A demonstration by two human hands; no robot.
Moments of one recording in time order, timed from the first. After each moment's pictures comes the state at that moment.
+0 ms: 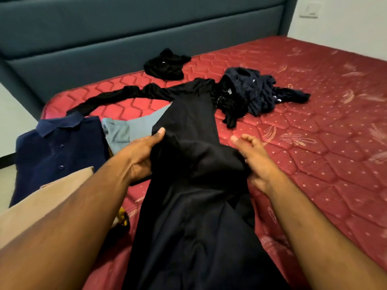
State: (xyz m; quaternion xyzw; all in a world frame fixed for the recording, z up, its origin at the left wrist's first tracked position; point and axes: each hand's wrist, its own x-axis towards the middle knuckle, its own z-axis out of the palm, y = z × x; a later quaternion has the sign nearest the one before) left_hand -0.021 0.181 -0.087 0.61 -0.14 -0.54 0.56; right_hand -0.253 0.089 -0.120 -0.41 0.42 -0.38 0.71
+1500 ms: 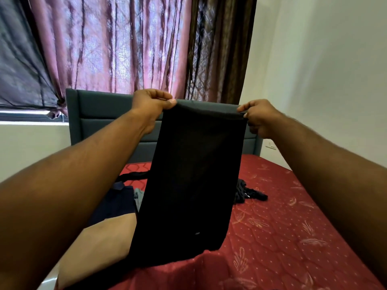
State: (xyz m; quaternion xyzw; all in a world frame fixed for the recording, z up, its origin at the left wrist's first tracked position) left_hand -0.103 0.379 0.295 0.53 -0.40 -0.12 0.74; right_hand -0.323 0.237 0.311 -0.72 0.41 -0.45 0.33
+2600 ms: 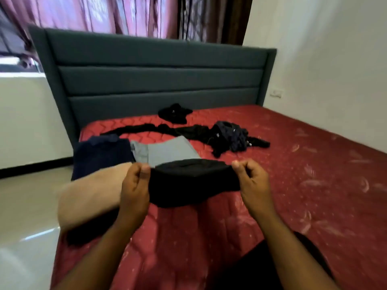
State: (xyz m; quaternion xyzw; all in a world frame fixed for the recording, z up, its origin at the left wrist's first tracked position) left_hand -0.144 0.424 -0.020 0.58 -0.41 -0.05 0.70; right_hand -0.358 0.300 0.008 -0.69 0.28 -0.54 0.38
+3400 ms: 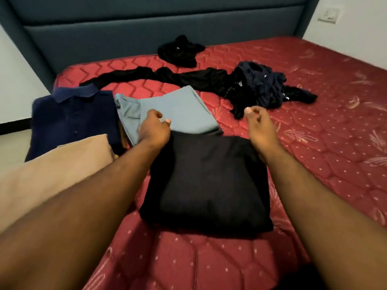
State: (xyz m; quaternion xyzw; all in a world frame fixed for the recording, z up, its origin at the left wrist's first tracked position) left_hand -0.022 0.193 -0.111 0.83 -0.30 -0.13 0.45; right_hand -0.244 0.071 -0.103 -0.67 0.47 -0.43 0.39
